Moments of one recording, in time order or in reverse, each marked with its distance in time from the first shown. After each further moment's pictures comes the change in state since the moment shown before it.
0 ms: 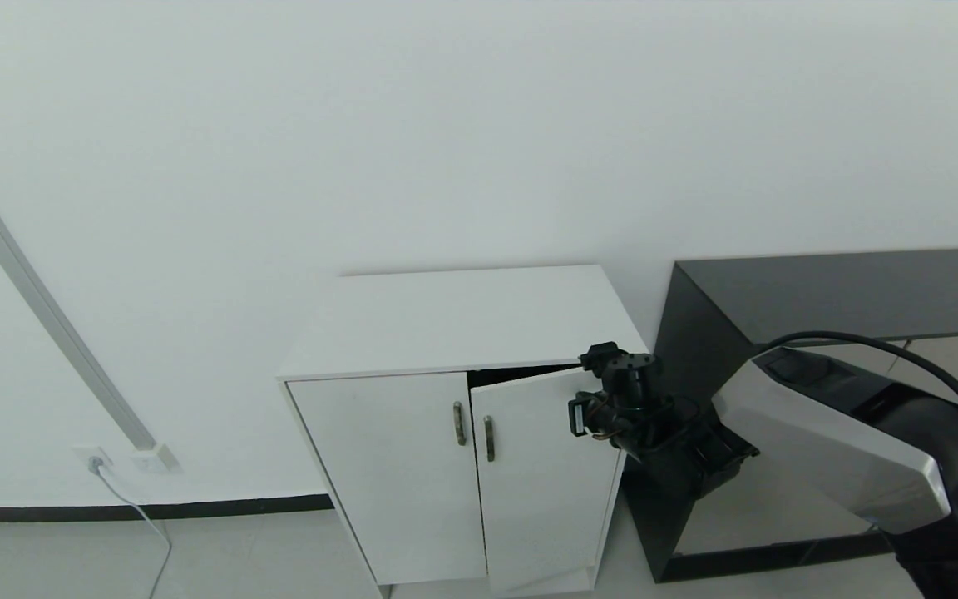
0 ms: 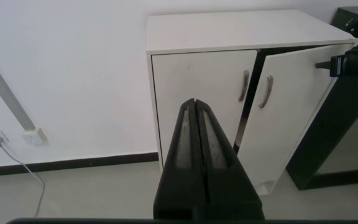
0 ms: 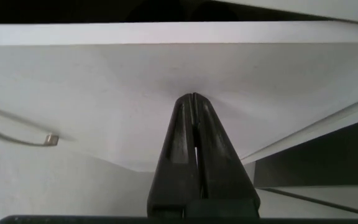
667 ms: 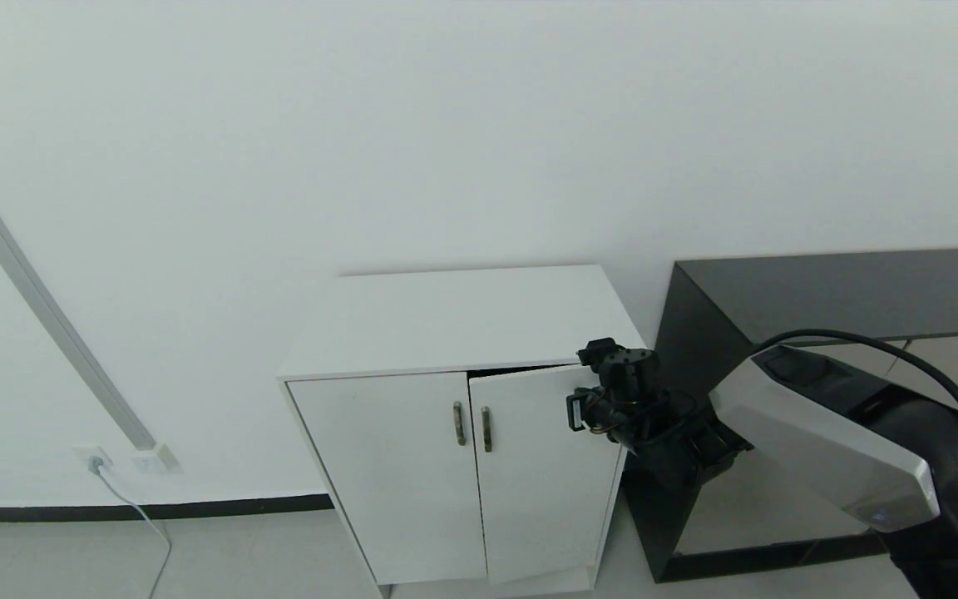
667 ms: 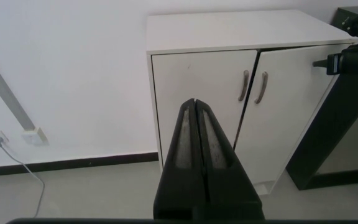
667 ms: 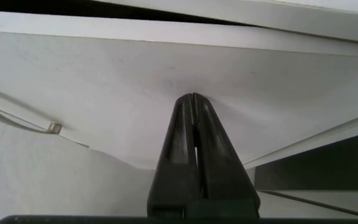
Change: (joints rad) left arm 0.000 0.000 0.000 0.000 0.000 0.000; right arm -0.005 0.018 -0.064 0.047 0.000 0.001
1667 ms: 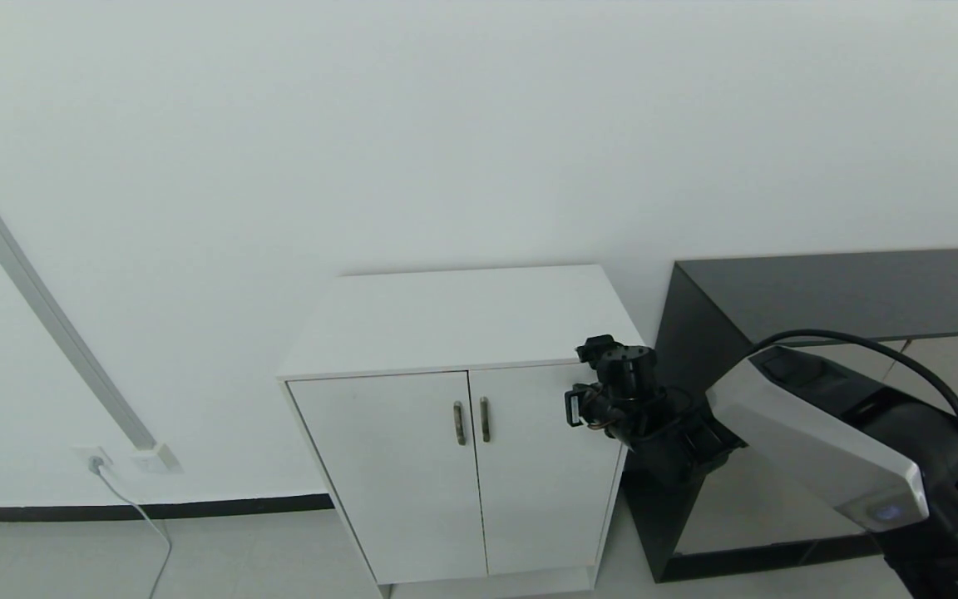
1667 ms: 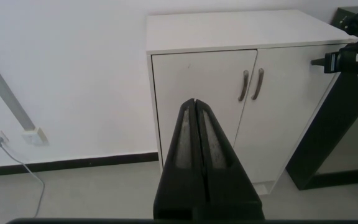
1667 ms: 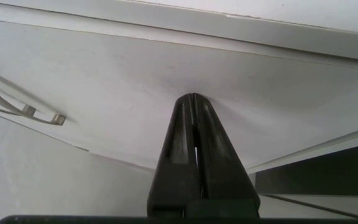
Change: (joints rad) left arm 0.000 0.000 0.000 0.000 0.000 0.000; right arm -0.008 0.020 -0.045 0.013 -0.001 0.003
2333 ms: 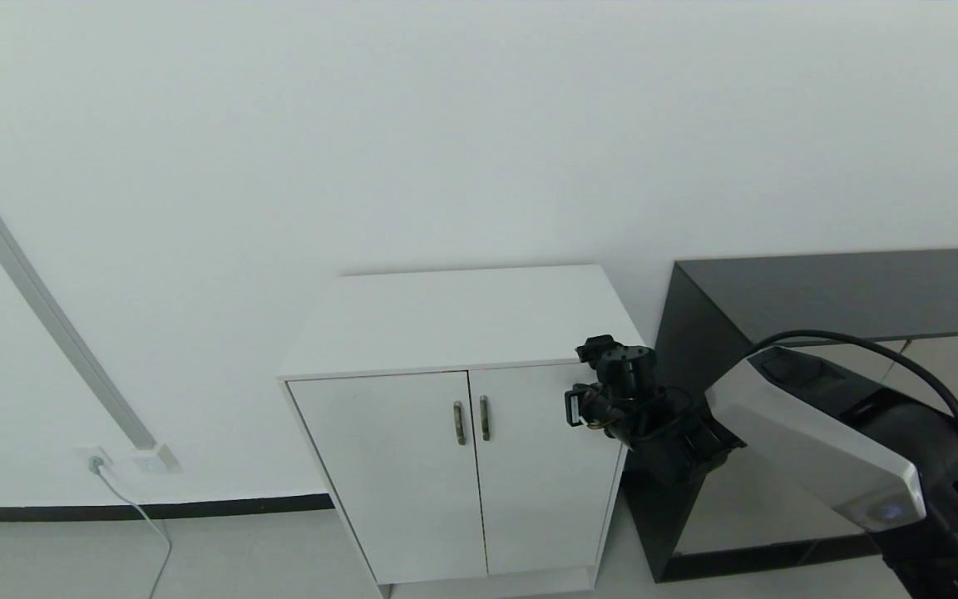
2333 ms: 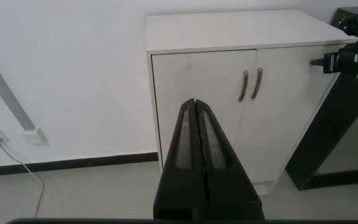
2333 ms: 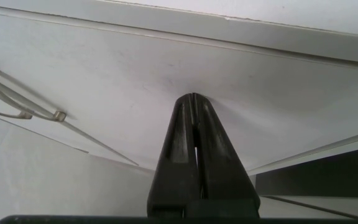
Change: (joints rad) left arm 0.000 0.000 0.000 0.000 0.000 -0.001; right arm -0.001 0.005 -0.007 0.001 0.000 0.000
